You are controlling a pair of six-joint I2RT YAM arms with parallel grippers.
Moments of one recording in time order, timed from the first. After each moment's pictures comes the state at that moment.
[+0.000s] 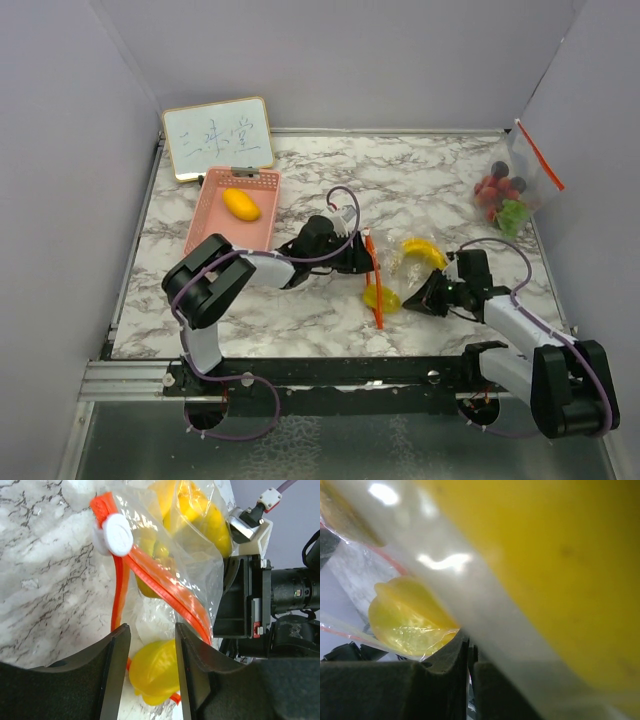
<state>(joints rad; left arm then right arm) -0.78 1.84 0.84 0.61 0.44 -0.80 0.11 1.04 0.28 -0.25 -0.53 0.71</state>
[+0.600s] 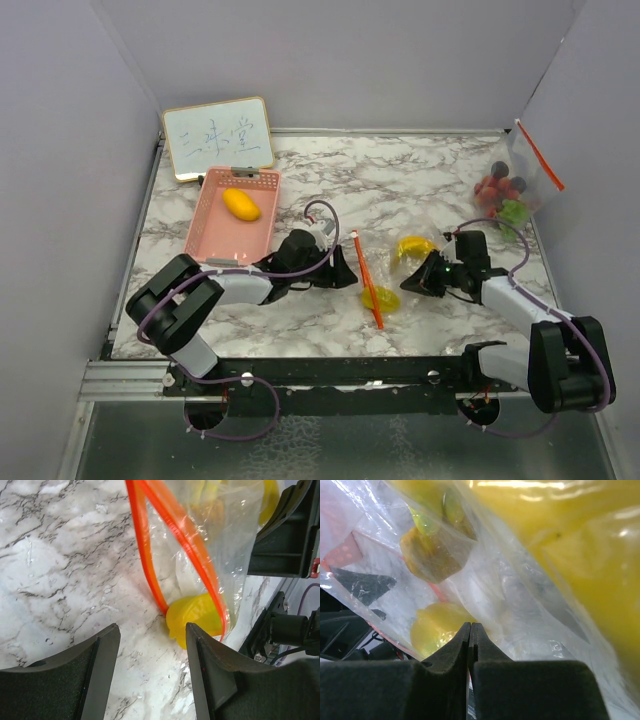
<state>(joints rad) -0.77 1.59 0.63 0.44 0.32 -0.71 0.11 1.17 0.42 -0.20 -0.54 0.69</state>
